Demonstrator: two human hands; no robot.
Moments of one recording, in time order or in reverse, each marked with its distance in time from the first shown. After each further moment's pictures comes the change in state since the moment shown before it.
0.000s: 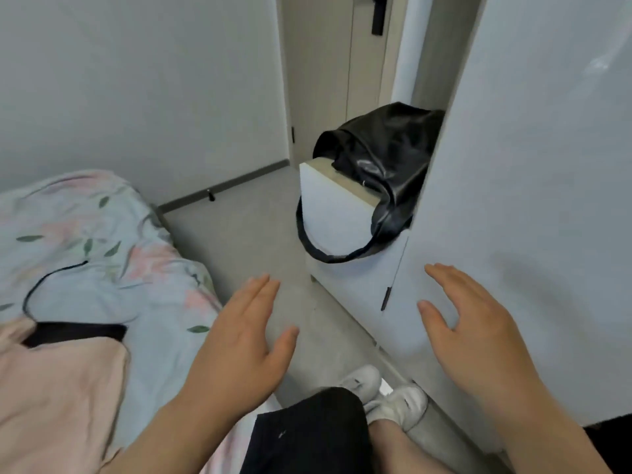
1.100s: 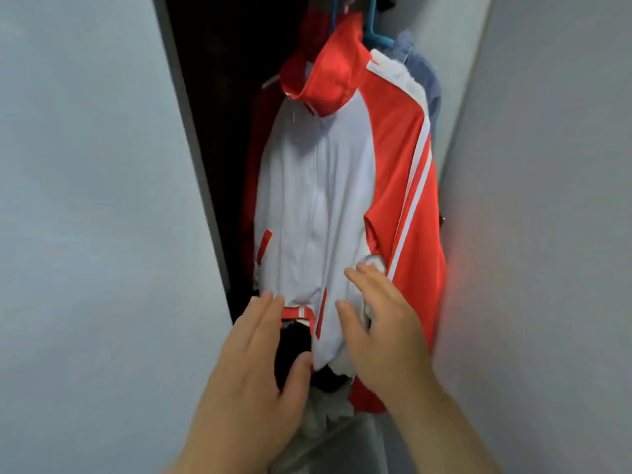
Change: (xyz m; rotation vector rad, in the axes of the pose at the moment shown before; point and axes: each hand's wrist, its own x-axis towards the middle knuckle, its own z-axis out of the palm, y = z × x) left_hand 0.025 0.371 0.147 -0.562 -0.530 1.144; right_hand -0.150 0.138 -0.189 -0.318 1.071 0.656
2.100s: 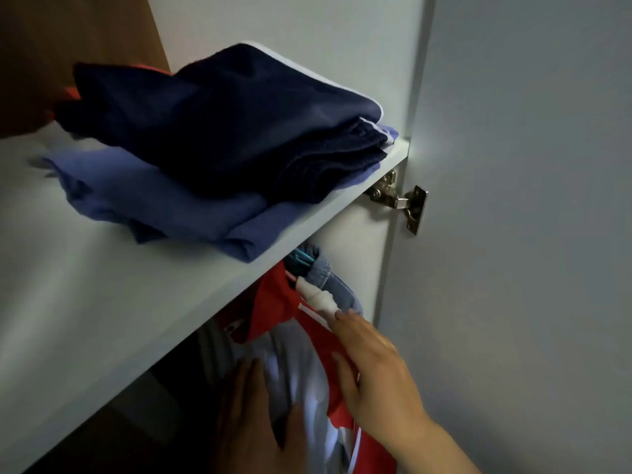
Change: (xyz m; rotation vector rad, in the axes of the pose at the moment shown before) left_hand 0.277 0.134 -0.161 -0.081 -0.466 0.089; right_hand 0.252 -0.114 -0.124 -0.260 0.091 0.001
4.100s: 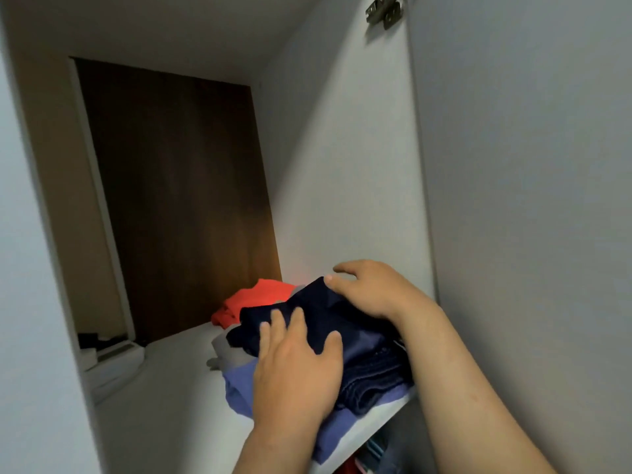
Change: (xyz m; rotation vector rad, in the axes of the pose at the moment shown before) left_hand 0.119 0.140 -0.190 0.024 0.510 -0.163; right_hand 0.323 -0.107 -0.137 0.063 -0.246 0.031
